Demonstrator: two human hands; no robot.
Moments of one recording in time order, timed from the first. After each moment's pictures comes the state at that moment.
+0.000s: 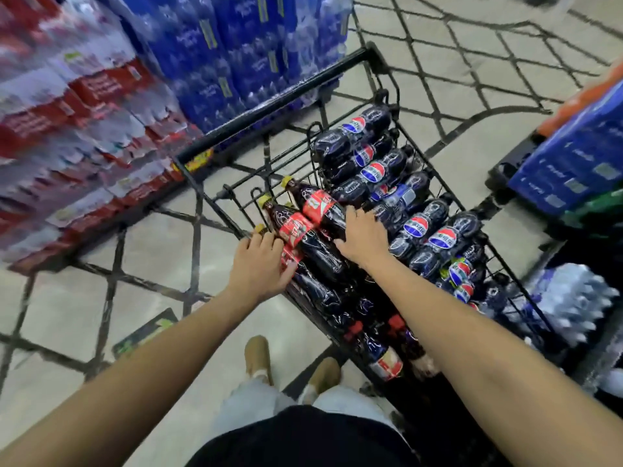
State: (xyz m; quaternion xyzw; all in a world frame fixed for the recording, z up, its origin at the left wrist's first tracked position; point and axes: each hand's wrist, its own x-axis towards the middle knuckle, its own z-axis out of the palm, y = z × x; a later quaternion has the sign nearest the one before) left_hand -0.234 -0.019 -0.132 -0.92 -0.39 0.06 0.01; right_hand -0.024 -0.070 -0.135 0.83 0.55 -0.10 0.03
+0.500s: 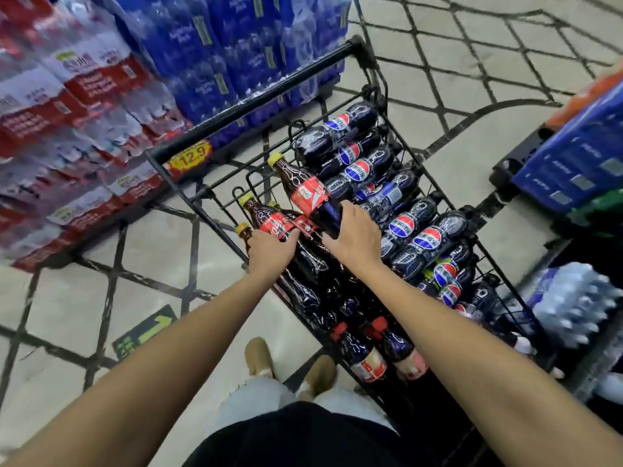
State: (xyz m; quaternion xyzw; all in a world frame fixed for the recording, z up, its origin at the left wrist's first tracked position) left_hand -0.153 -0.021 -0.137 -0.61 -0.69 -0.03 -0.38; right_hand -0.007 -0.087 -0.135 0.83 0.52 -0.11 -0.15
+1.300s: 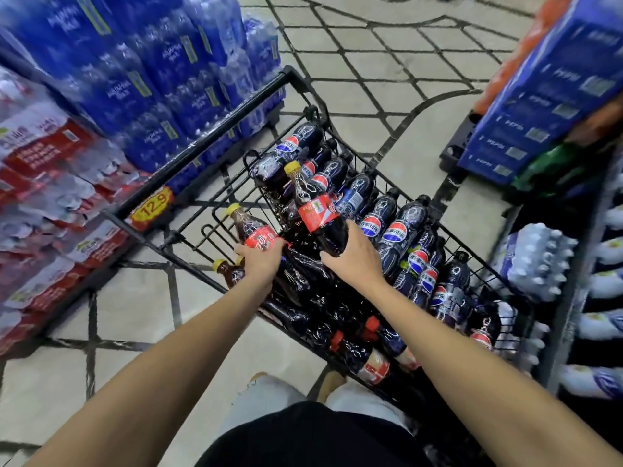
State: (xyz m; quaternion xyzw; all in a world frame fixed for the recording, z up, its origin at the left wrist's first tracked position) left_hand -0.121 -0.009 -0.142 -0.51 -0.66 -0.12 -0.54; right_hand 0.004 -0.135 -0.128 0.87 0.34 -0.22 -0.28
